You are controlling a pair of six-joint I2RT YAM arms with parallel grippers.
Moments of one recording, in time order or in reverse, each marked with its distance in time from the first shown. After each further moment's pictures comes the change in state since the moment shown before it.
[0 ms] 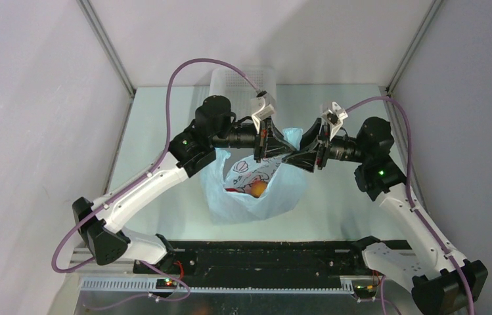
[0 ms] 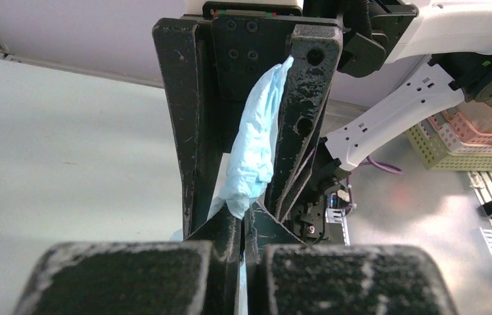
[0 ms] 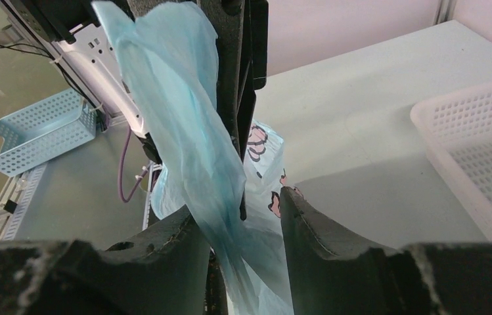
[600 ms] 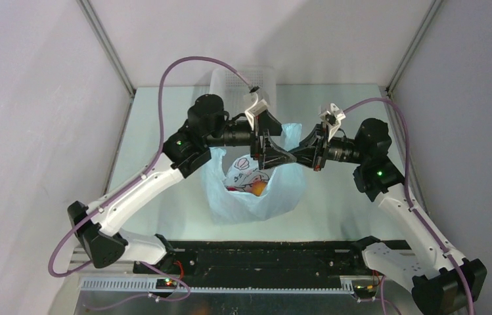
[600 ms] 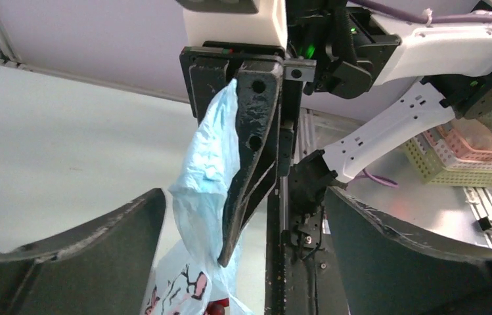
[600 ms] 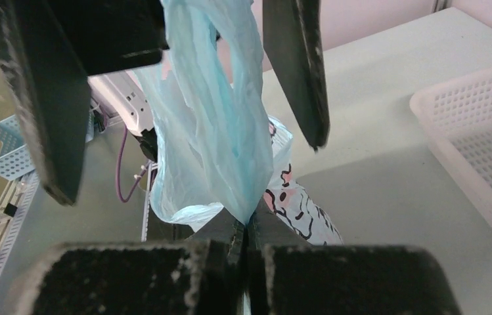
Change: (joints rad) left arm 0.019 -0.021 -0.001 0.025 -0.011 -0.043; right arm 0.005 0.001 -0.022 -0.002 0.014 0.002
